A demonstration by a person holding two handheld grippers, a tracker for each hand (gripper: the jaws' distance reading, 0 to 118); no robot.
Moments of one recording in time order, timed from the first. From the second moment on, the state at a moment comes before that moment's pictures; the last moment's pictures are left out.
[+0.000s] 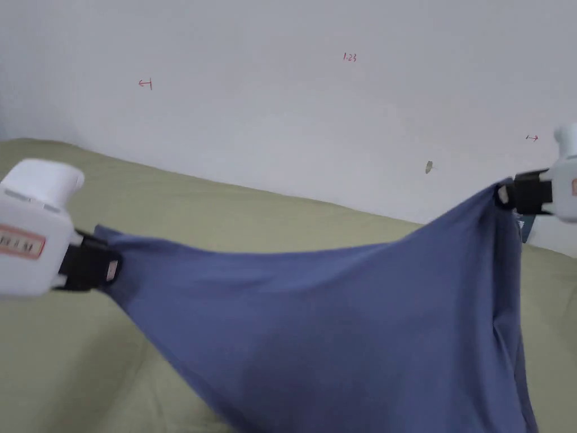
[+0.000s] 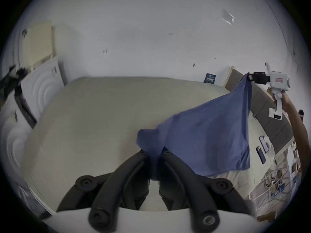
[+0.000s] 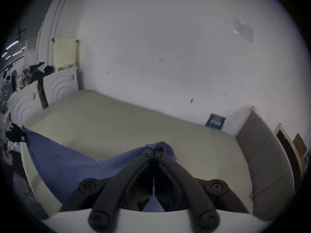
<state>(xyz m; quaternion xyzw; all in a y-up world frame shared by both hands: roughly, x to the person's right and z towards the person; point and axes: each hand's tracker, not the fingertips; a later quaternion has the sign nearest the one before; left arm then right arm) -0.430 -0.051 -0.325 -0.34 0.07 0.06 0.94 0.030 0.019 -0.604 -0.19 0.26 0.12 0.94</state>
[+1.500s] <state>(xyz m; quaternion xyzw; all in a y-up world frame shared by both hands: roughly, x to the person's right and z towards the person) -0.488 0.063 -0.469 -0.25 0.09 -0.02 0.96 0.070 0.122 -0.582 -0.08 0.15 0.08 0.98</state>
